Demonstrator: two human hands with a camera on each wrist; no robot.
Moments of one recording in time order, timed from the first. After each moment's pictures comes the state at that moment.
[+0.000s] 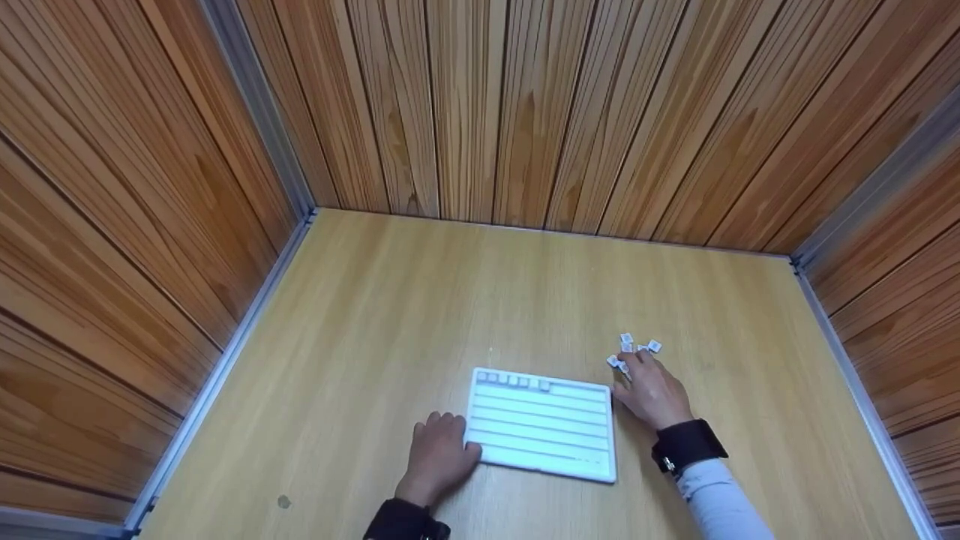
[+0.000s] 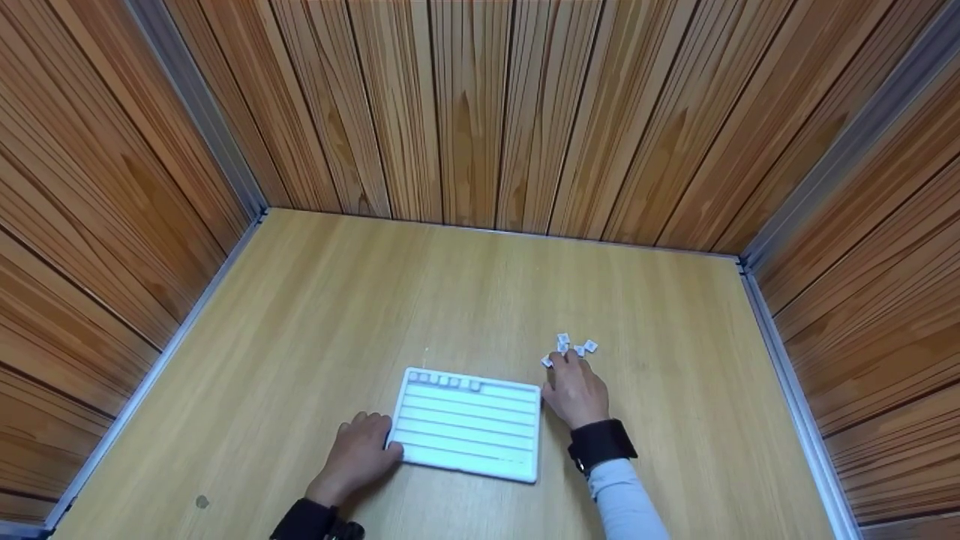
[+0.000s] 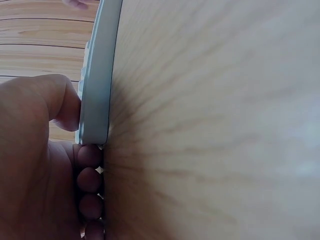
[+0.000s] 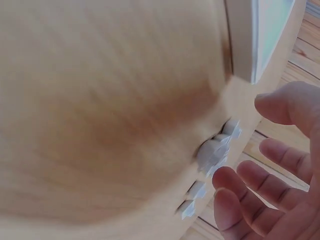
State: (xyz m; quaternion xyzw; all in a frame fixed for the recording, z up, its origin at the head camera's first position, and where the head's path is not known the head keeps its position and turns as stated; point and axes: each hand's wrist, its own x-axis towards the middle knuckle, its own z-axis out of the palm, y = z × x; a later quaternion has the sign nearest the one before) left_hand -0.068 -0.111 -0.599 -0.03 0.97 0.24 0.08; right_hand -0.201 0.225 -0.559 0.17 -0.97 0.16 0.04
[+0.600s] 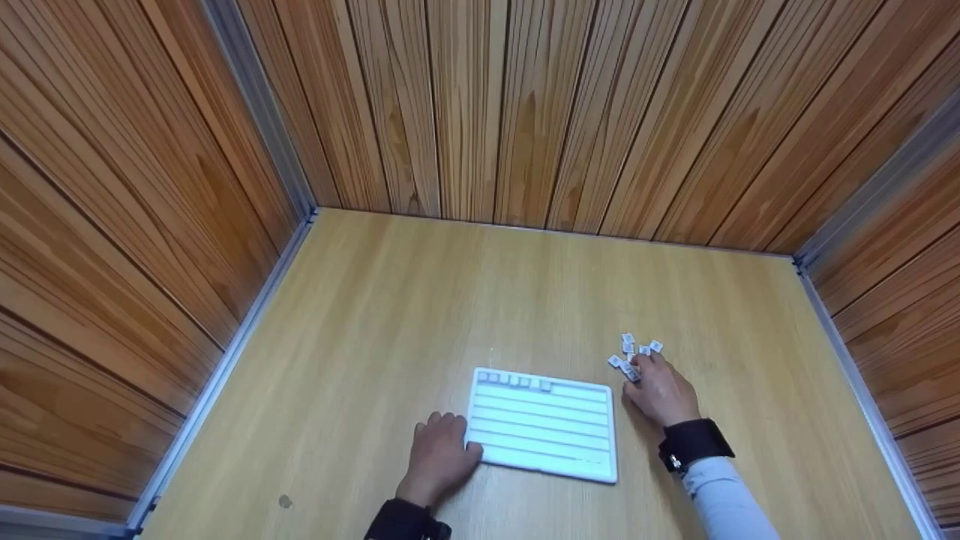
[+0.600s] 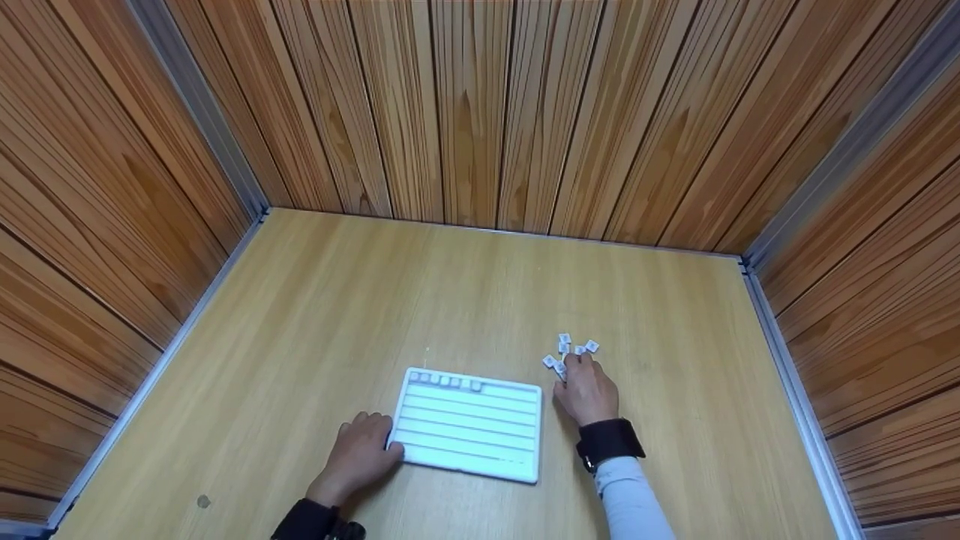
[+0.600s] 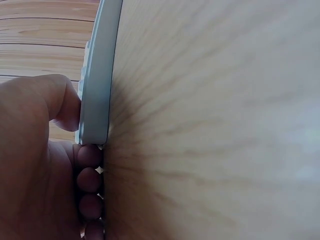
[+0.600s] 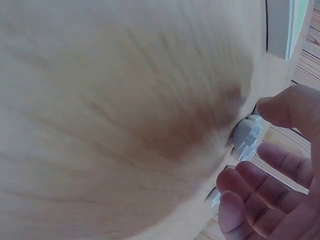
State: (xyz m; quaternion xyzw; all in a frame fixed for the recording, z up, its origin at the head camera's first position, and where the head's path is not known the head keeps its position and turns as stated) left_hand -0.066 -0.113 -0.600 -0.02 0.97 0.24 0.07; right_hand -0.209 0.239 -0.568 0.14 -0.98 0.16 0.04
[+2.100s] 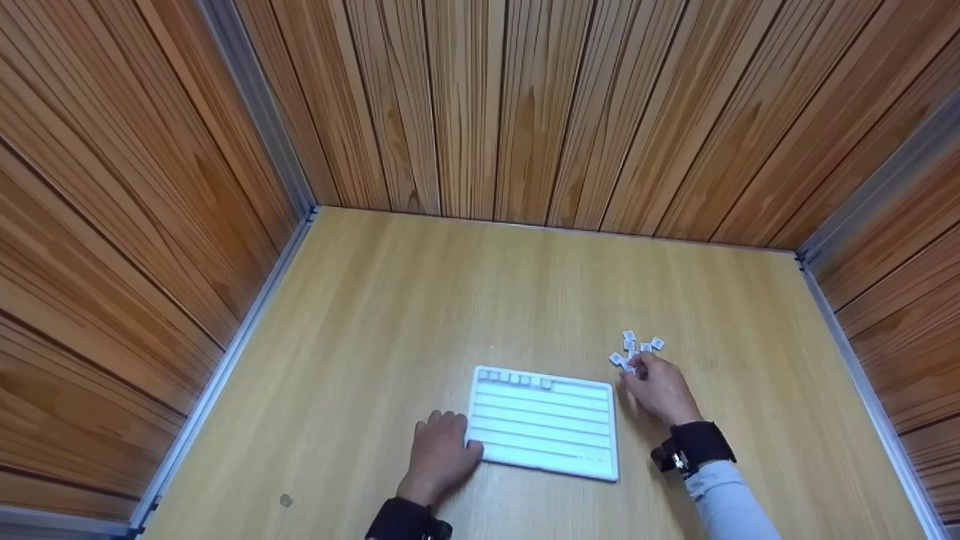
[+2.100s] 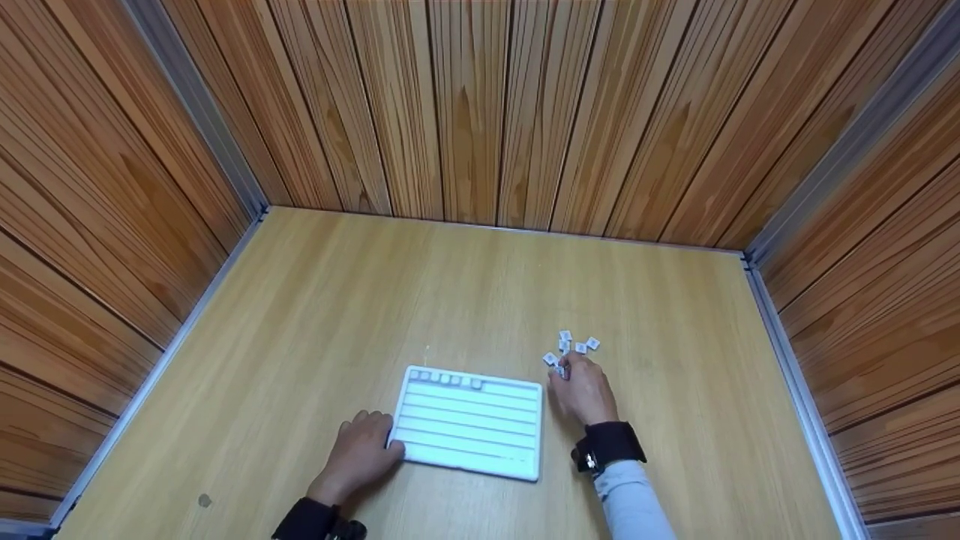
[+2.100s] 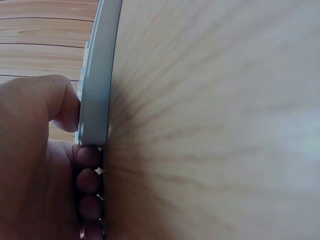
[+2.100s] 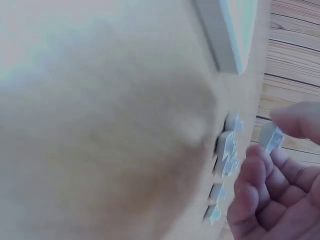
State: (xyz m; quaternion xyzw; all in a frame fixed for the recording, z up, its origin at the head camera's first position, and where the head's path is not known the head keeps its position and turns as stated) left_hand -0.069 -0.112 -0.599 -0.03 0.97 0.24 0.08; right_hand -0.209 0.235 -0.556 0.05 -0.95 0.30 -0.08
